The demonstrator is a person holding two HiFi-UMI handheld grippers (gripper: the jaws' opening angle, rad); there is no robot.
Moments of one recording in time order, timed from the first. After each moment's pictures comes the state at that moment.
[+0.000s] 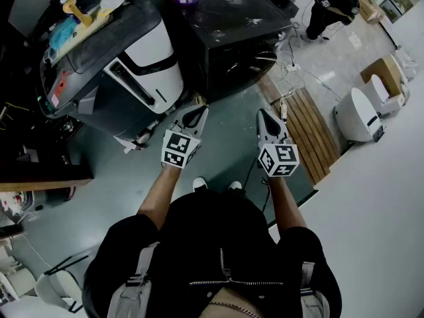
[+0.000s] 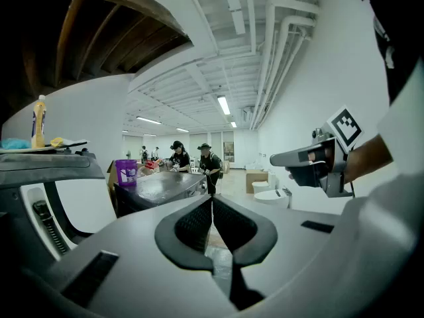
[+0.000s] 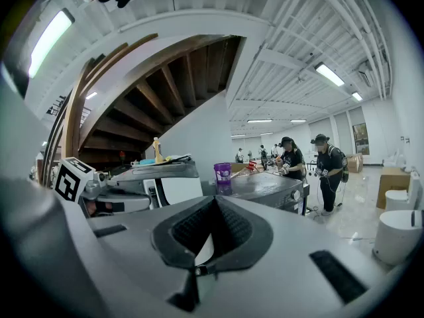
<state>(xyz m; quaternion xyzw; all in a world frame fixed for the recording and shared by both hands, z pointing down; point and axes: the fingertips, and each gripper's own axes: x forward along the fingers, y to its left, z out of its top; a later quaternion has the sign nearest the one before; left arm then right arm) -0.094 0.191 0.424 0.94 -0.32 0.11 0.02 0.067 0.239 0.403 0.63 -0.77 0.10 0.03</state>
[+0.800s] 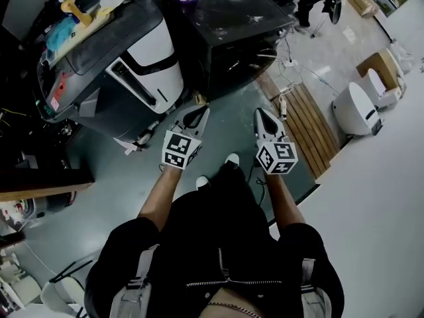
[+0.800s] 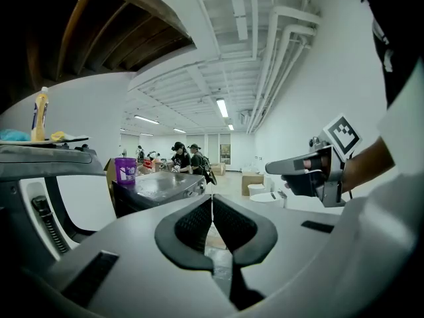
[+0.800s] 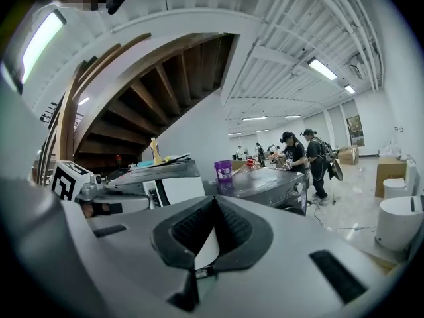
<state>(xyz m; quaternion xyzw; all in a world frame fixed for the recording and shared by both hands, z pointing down) -0.124 0.186 0.427 0.95 -0.30 0.10 0.03 0.027 0.229 0.415 0.64 -0.76 0.12 0.02</state>
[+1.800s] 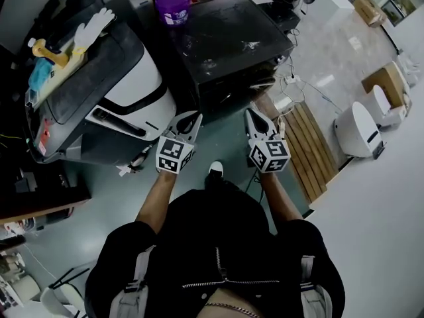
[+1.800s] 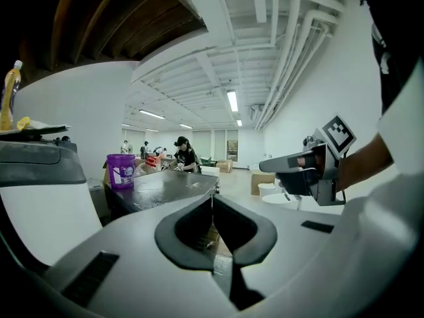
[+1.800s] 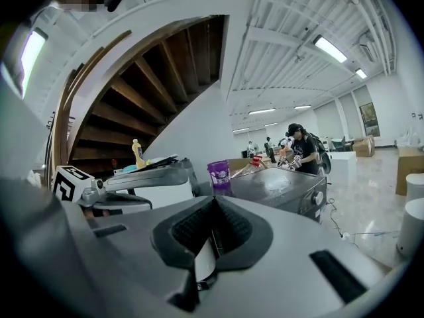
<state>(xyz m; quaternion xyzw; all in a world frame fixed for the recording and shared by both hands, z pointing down) -0.041 0.010 0.436 0.94 -0.33 0.11 0.04 0.105 0.031 0.422 0.59 -0.79 0.14 0.01</state>
